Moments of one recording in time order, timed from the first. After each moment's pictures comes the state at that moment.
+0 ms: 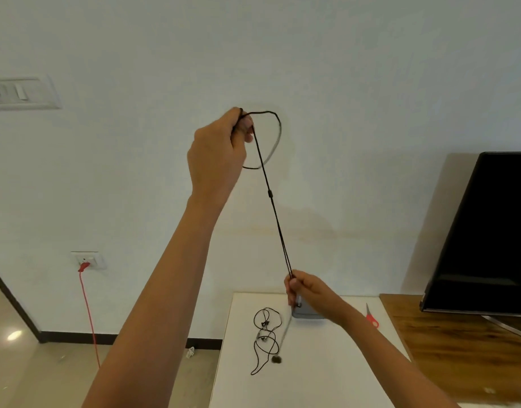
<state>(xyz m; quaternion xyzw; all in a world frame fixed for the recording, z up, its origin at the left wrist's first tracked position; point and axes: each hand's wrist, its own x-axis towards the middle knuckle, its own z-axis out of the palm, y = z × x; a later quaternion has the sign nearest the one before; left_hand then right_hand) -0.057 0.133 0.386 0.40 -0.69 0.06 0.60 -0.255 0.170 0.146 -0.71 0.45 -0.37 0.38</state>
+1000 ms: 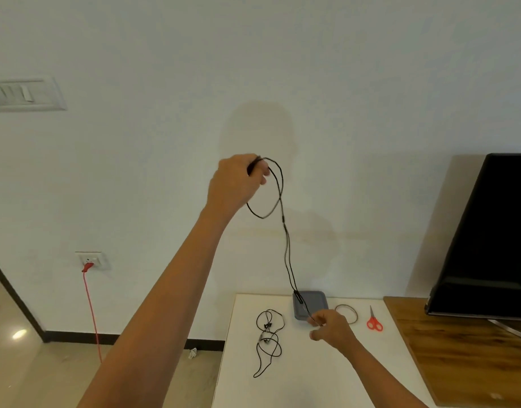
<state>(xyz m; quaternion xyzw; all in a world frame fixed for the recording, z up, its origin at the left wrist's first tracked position) -0.063 0.098 0.348 0.46 -0.75 -0.10 0.46 -0.284 0.163 0.042 -0.55 0.71 -0.27 0.35</state>
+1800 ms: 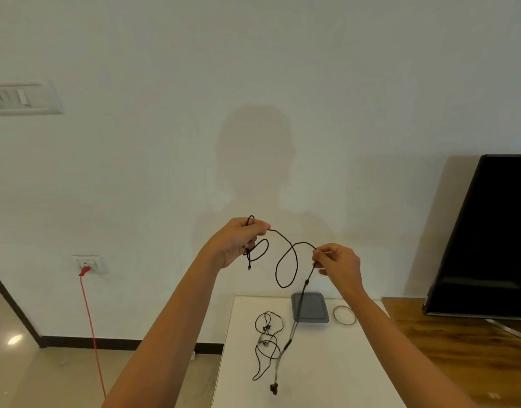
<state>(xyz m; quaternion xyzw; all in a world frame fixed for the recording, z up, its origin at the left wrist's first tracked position) -0.057 0.105 0.273 0.47 -0.60 -0.55 0.34 -0.280 0.142 0.176 -0.48 0.62 -0.57 0.24</state>
